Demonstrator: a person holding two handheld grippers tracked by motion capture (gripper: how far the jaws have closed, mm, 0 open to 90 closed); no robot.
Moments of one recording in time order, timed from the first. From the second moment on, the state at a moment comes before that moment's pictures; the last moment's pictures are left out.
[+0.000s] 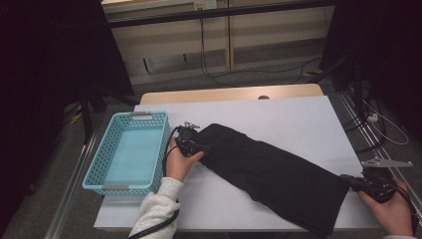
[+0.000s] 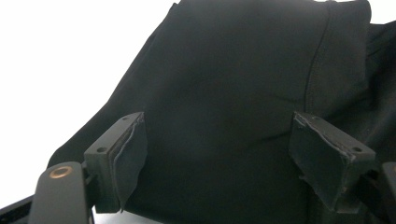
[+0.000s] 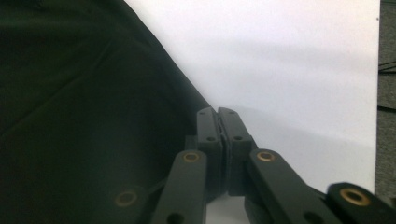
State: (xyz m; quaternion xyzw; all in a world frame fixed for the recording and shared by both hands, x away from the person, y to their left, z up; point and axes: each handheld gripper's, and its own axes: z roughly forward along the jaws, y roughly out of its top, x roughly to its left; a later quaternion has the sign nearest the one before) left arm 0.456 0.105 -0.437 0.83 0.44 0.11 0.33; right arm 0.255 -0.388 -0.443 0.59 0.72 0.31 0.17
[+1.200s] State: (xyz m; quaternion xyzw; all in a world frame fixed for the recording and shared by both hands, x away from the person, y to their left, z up) left arm 0.452 0.103 -0.431 0.83 0.42 0.11 0.35; right arm 0.239 -0.397 -0.443 0.62 0.69 0.32 0.19
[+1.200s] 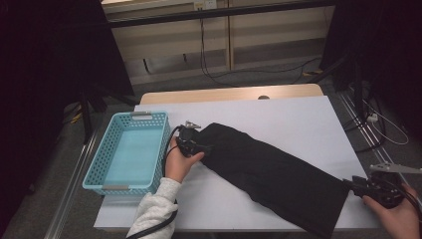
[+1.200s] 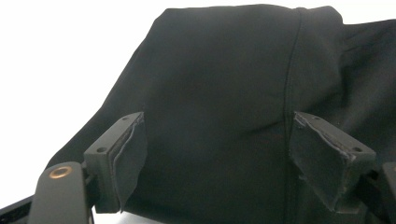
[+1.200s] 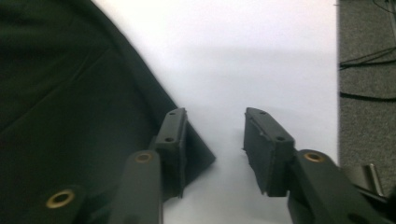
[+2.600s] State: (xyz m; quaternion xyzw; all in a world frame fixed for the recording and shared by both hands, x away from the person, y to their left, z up) left arm 0.468 0.099 -0.429 0.83 0.43 0.12 0.35; right arm 0.240 -0.411 -0.441 0.62 0.70 0.30 0.19
